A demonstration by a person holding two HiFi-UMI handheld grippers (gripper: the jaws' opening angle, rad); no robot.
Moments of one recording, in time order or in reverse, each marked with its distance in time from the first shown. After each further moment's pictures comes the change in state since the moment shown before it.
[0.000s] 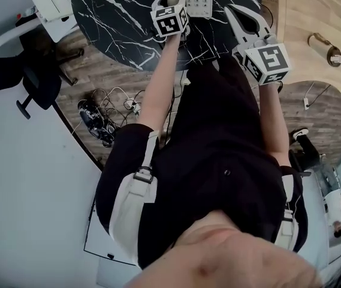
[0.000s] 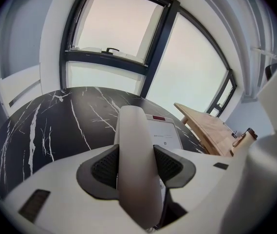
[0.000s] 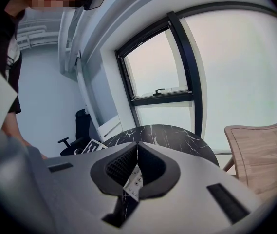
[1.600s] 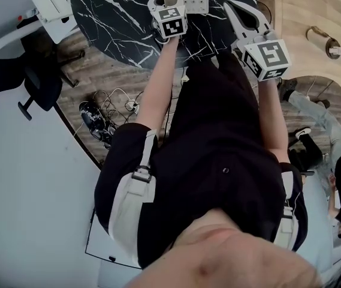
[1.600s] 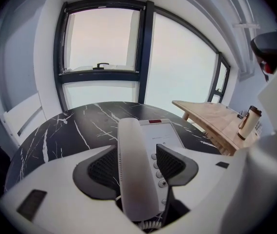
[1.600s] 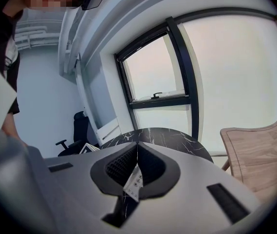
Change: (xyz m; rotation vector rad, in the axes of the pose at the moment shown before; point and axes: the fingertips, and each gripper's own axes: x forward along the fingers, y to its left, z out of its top) left arm -0.019 -0.004 0.011 0.211 -0.081 0.105; right arm -0.018 -0.001 0.004 0.005 -0.039 -0.029
